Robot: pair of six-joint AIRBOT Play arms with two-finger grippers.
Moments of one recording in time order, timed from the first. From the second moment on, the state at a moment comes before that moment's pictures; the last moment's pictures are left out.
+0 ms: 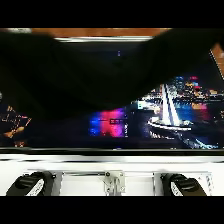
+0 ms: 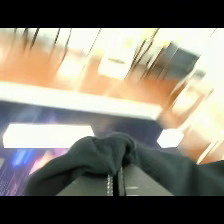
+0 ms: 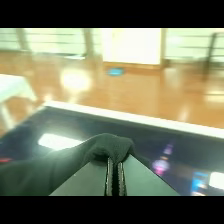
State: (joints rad) left arm -0.08 -0.66 1.61 1.15 -1.16 -1.73; right arm 0.13 -0.67 1.58 -1.19 0.97 1.41
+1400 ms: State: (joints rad) left arm -0.05 -1.06 0.63 0.98 -0.85 -1.69; right arm 0.13 -1.47 1.20 -1.08 0.84 1.57
